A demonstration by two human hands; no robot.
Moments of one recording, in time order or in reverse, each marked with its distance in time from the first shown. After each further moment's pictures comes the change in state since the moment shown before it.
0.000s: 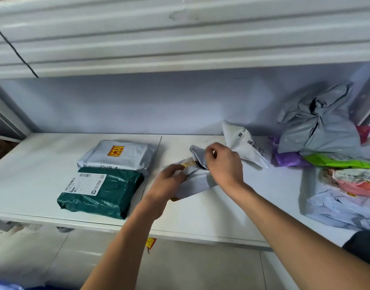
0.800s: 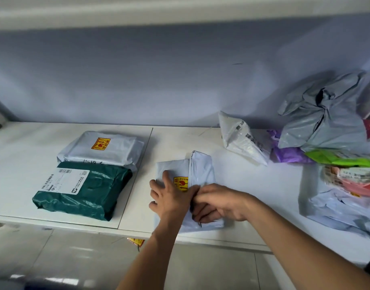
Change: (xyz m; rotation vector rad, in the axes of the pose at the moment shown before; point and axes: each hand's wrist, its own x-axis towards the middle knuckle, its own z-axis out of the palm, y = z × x) left_hand 0.051 -0.071 0.063 0.651 0.419 -0.140; right_hand -0.032 0.046 0.007 0.508 -1.084 0.543
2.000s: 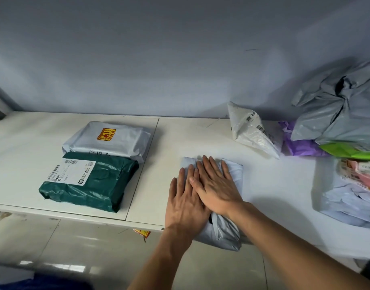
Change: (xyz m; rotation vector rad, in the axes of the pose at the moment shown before) left_hand -0.021 -0.038 0.012 0.506 -0.052 0.700; right_hand 0.061 0.026 0.019 -1.157 0.607 -0.363
